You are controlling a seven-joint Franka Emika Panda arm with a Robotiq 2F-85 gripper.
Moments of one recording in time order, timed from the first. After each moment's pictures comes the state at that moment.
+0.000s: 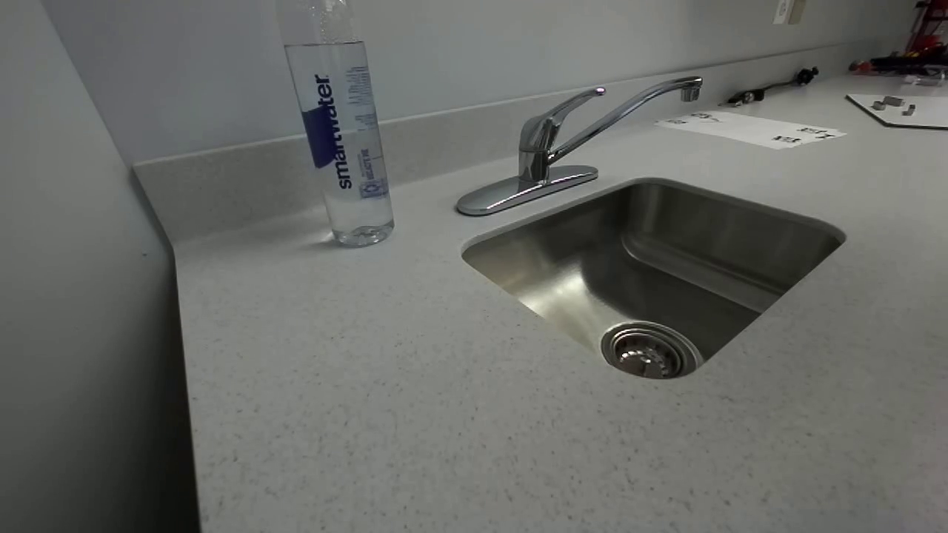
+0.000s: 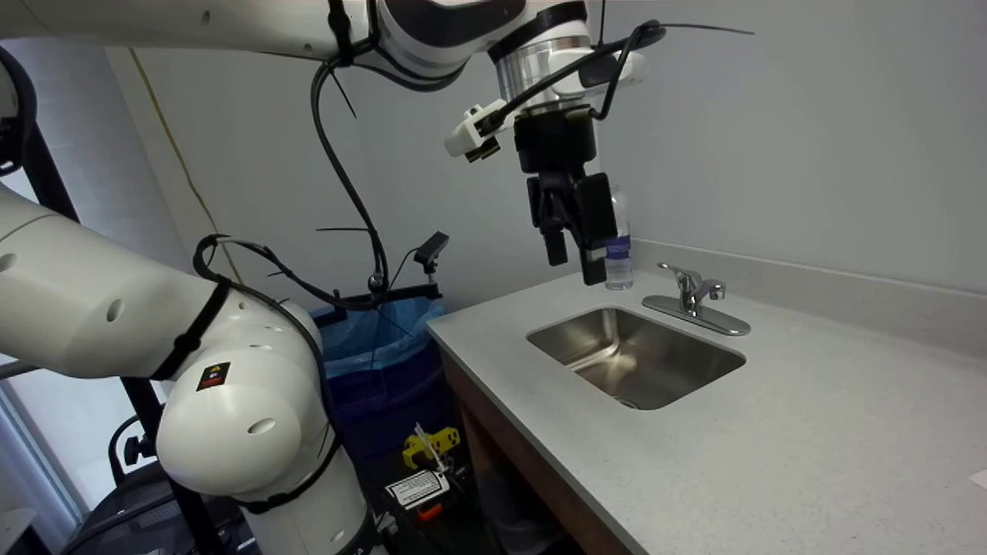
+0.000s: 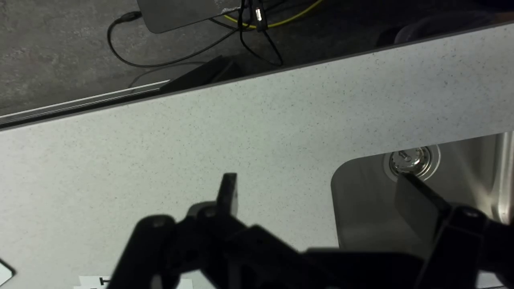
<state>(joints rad) -0.17 -0.76 -0.08 -2.51 -0.10 1.80 0.06</state>
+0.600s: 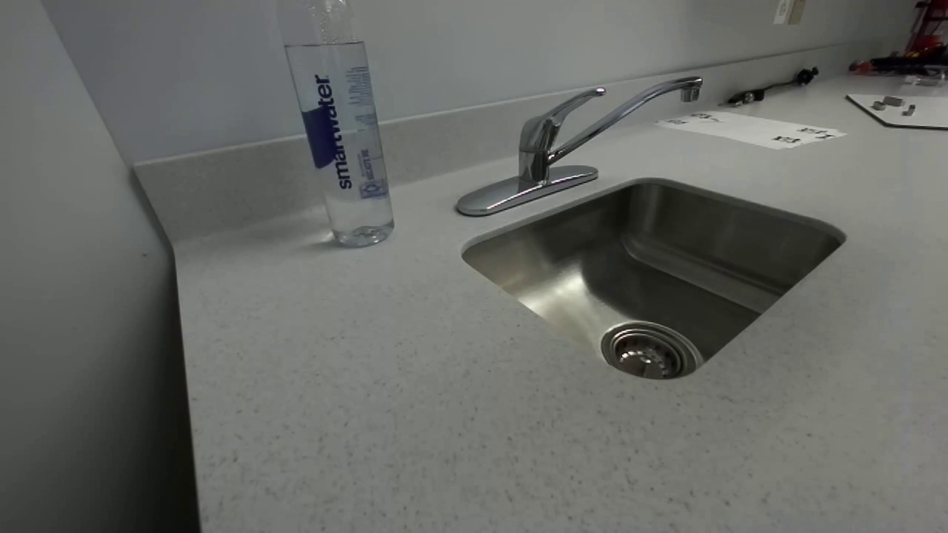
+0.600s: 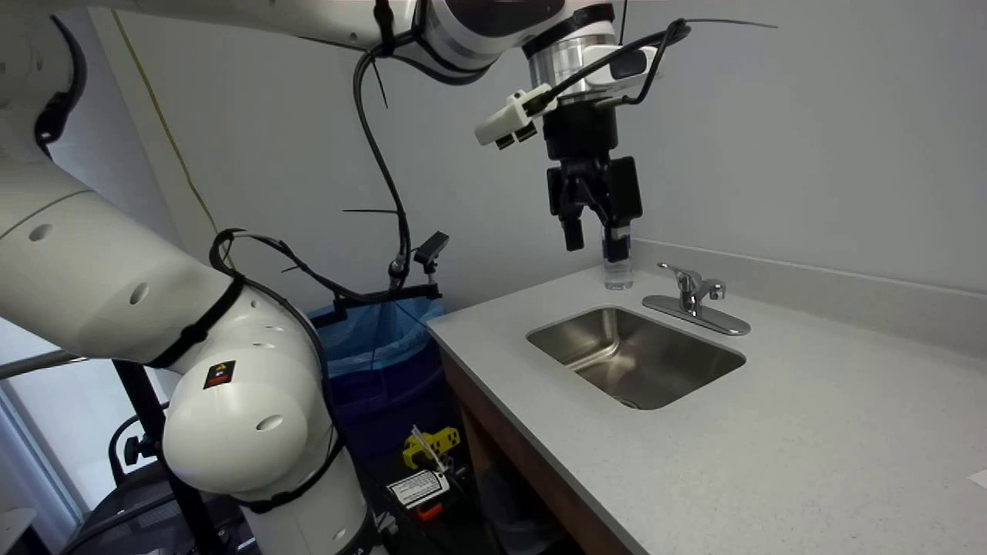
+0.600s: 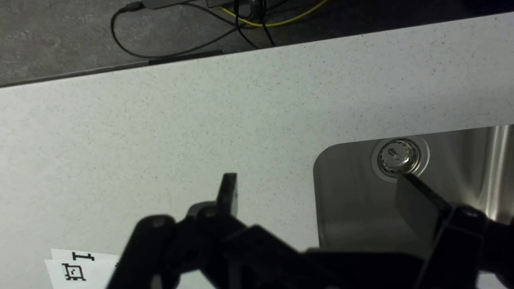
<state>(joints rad) -0.12 -0.60 -0.04 -2.38 -0.09 1.81 0.06</state>
